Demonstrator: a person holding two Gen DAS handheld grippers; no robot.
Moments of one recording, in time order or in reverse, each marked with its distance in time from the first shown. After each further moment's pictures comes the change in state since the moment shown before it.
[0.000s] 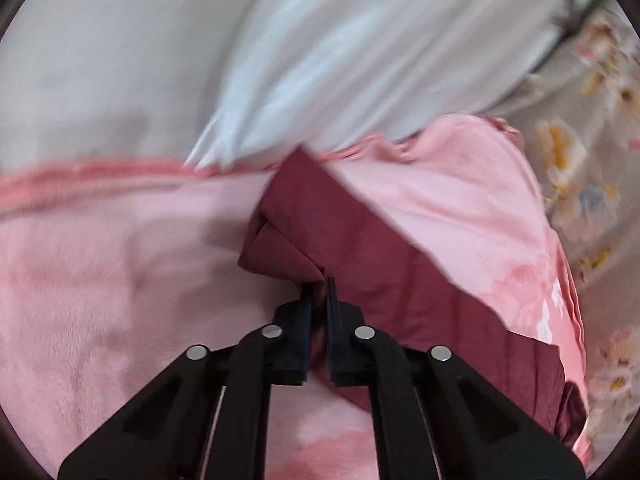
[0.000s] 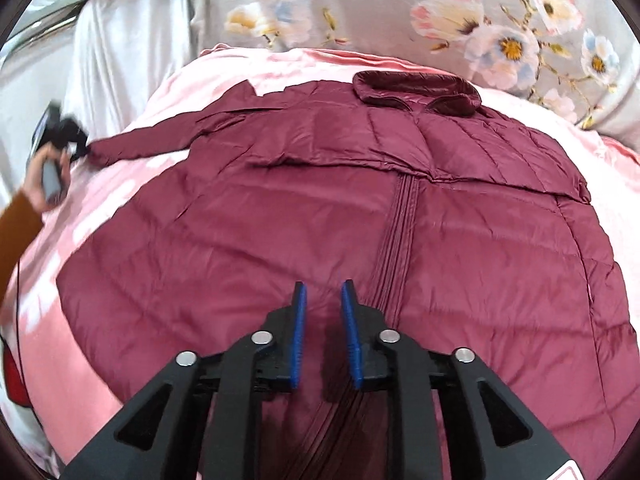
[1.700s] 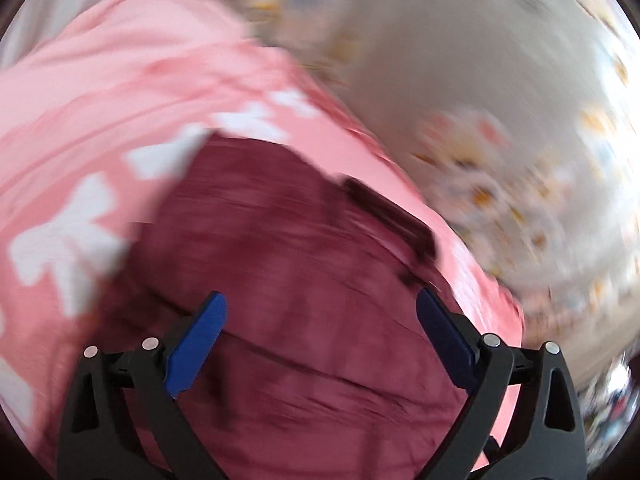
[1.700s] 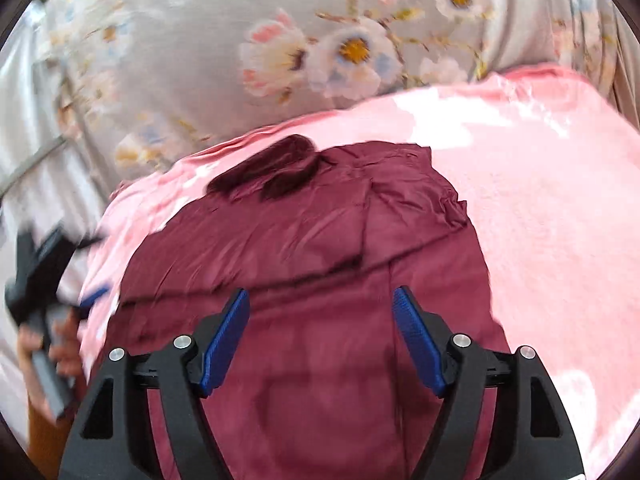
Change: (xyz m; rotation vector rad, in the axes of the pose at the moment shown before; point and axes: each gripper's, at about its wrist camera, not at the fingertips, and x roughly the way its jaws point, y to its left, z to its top) left arm -0.063 -0.243 -0.215 0.257 0.295 -0.545; right arm 0.011 -0.223 0.073 0.510 -0.119 -0.029
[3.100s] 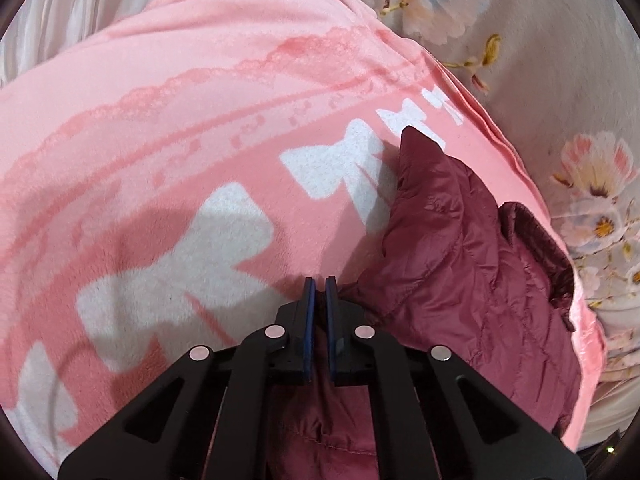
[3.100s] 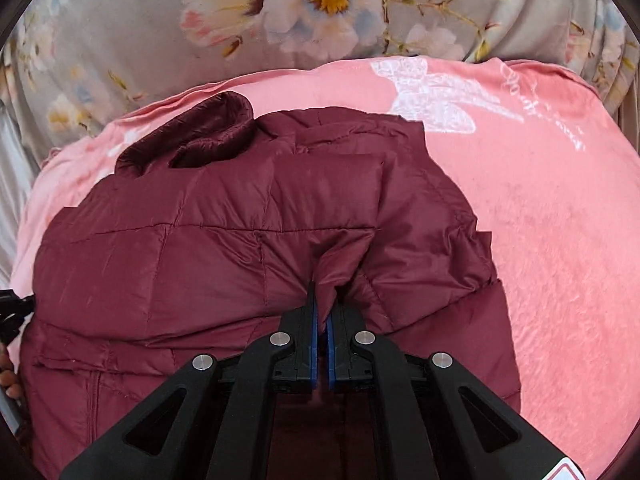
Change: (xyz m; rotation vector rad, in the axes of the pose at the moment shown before) left arm 0.039 0.075 0.026 -0.011 0.001 0.373; right arm 0.089 -0.007 0.025 -0.172 0.085 -0.229
